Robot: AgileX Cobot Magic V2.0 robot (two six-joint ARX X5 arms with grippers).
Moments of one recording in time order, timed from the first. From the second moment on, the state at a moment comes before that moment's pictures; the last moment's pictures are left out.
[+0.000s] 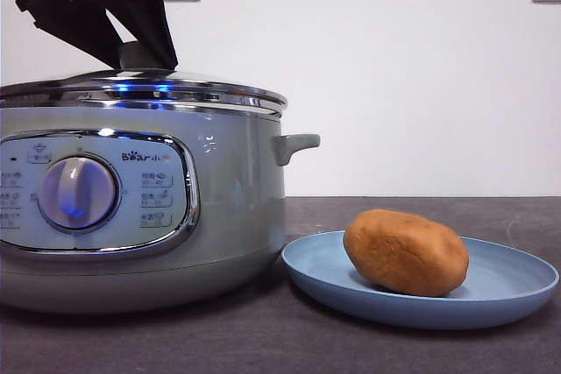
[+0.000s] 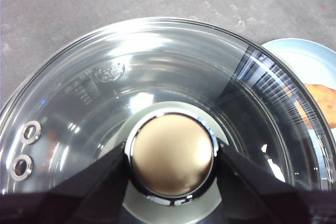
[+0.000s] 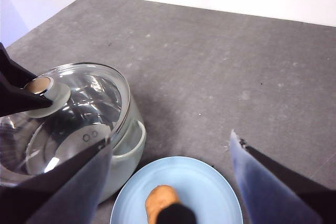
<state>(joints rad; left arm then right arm) -0.50 1.27 1.10 -0.63 0.07 -0.01 0.55 0.81 1.03 -0.63 0.00 0.08</state>
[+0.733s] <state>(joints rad) -0.50 1.27 1.10 -0.63 -0.01 -0.01 0.55 0.81 1.03 -0.64 0.00 0.08</state>
